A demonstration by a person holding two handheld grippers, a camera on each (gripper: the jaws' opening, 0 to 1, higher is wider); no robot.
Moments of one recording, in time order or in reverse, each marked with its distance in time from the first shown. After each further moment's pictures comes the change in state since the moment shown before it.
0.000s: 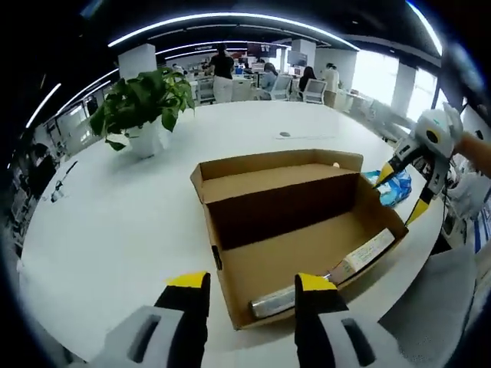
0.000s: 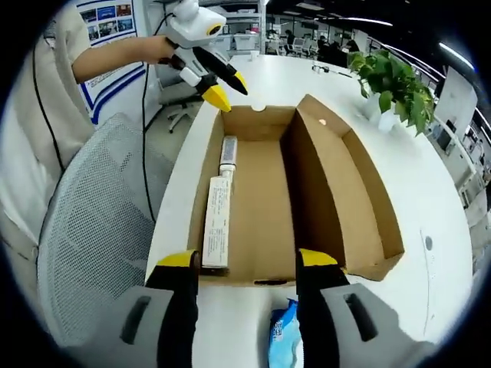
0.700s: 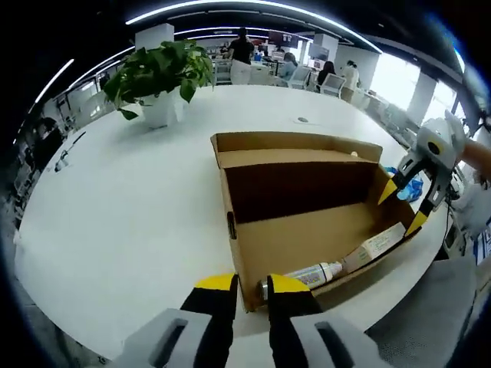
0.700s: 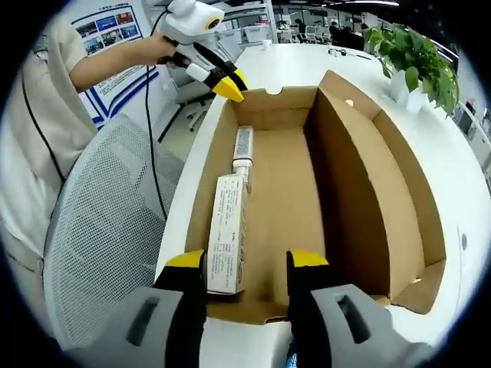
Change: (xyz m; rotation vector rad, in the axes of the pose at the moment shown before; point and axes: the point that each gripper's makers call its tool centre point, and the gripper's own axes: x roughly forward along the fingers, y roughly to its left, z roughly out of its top) left arm 0.010 0.009 -0.029 -0.079 0.080 0.020; right arm 0.045 0.009 0.000 0.071 0.030 0.161
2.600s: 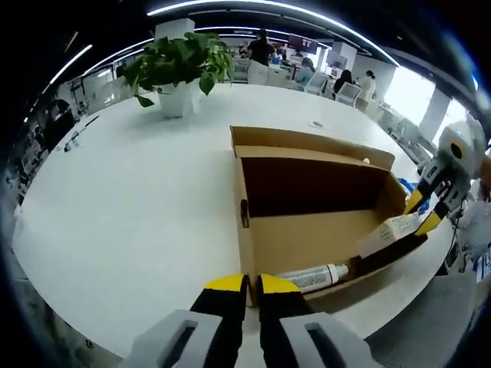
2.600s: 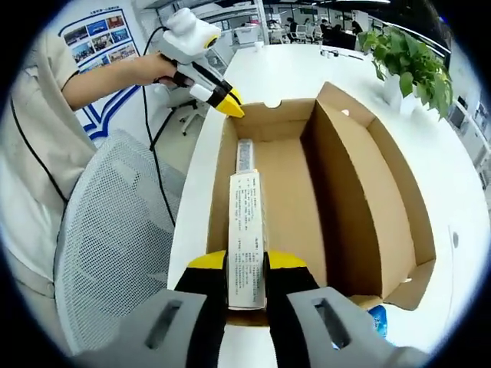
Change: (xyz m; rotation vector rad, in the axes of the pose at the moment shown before) left arm 0.002 0.007 -0.008 -0.105 -0.023 0.033; right arm -0.022 0.013 0.024 0.026 -0.011 -0.064
